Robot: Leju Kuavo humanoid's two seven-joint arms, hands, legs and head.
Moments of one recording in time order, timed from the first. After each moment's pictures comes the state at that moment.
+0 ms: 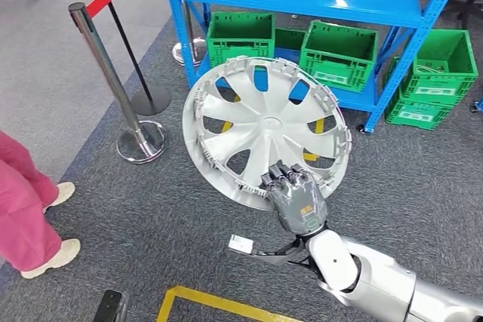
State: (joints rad) left arm -0.06 -0.04 0.16 -0.28 -0.35 0.19 -0.56; right arm -0.53 -0.40 1.18 -1.45 1.57 -0.62 0.70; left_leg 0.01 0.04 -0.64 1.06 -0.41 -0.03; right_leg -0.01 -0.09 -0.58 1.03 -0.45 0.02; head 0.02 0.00
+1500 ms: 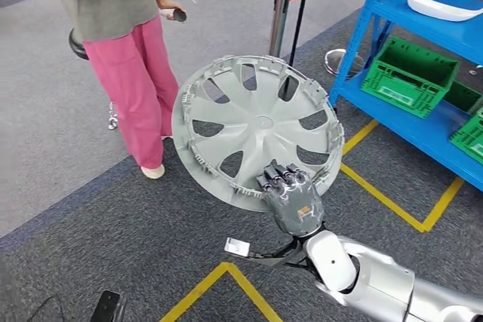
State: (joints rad) left arm -0.05 -0.05 0.17 -0.28 -0.40 0.18 -0.55; right arm -0.54 -0.42 1.19 -1.49 1.57 -0.61 0.70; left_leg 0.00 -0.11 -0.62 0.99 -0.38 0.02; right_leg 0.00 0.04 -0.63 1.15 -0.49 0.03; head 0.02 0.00
